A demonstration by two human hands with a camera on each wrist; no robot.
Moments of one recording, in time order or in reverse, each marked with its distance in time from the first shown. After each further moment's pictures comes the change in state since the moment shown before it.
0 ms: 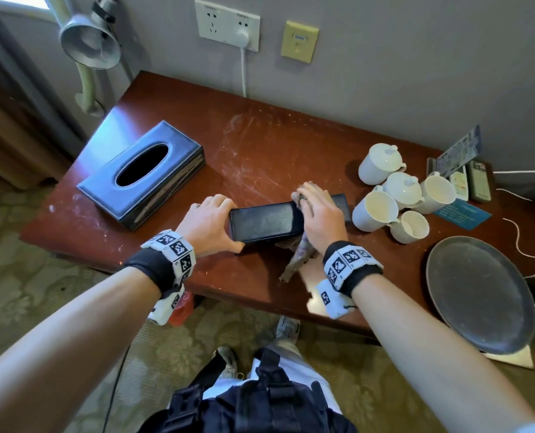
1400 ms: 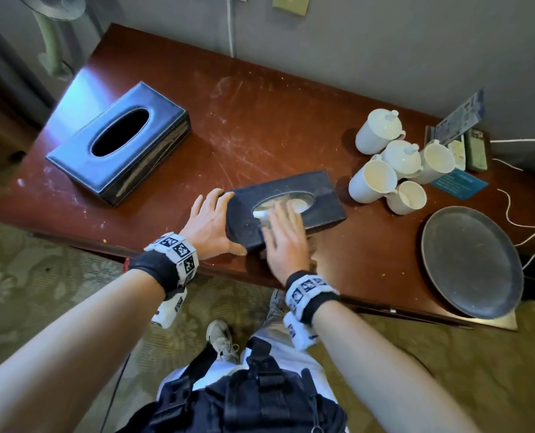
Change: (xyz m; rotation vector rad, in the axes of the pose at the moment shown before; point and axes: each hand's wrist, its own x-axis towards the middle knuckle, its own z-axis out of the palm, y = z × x) left_hand -0.016 0.005 0.059 -0.148 -0.144 -0.069; right_hand -0.096 -0.014 0.081 -0.147 0.010 -0.005
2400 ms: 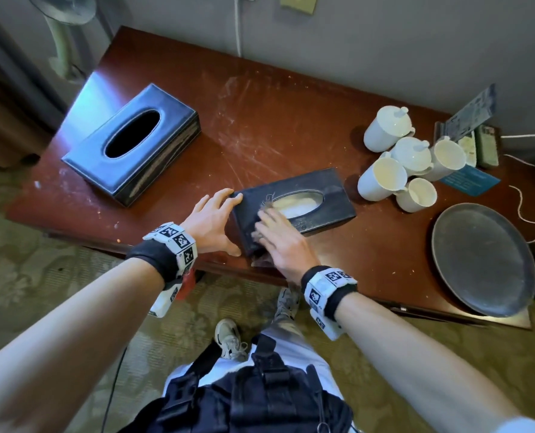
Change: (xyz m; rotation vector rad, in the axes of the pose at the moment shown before) left_hand 0.006 -0.026 -0.009 0.092 -0.100 0.089; right_hand 0.003 -0.005 -0.008 0.141 -0.118 -0.311
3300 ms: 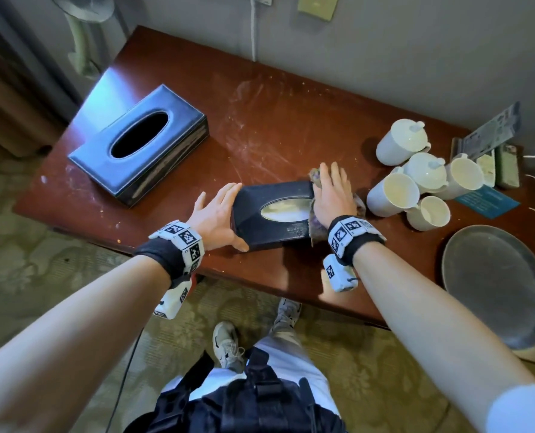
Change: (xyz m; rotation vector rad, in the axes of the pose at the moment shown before) left_hand 0.014 0.009 -0.011 -0.164 0.052 -0.126; right_hand 0.086 0.090 -0.054 -0.307 -0.238 0.571
